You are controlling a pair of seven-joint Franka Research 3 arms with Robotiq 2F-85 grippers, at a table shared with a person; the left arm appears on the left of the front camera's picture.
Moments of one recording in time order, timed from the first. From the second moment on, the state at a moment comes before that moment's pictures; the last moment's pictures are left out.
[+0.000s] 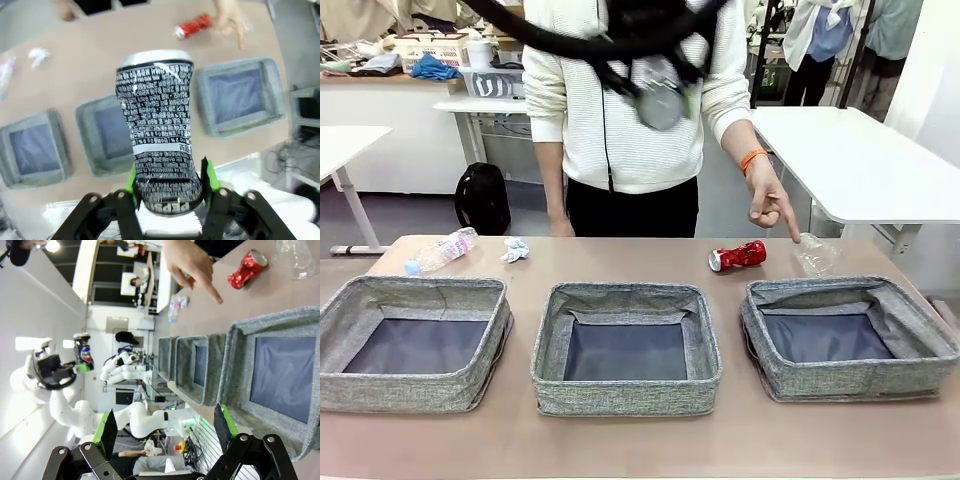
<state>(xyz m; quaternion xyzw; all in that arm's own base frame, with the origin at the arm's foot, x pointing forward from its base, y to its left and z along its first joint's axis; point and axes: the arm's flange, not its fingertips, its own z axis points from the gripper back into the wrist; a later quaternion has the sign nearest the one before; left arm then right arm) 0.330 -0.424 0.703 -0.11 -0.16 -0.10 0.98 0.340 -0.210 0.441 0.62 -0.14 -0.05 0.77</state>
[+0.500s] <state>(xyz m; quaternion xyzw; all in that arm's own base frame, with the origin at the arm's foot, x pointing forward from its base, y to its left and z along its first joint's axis) 0.296 -0.586 0.490 -0.22 -0.14 -0.23 0.94 0.340 -0.210 0.441 0.62 -0.14 -0.05 0.77</state>
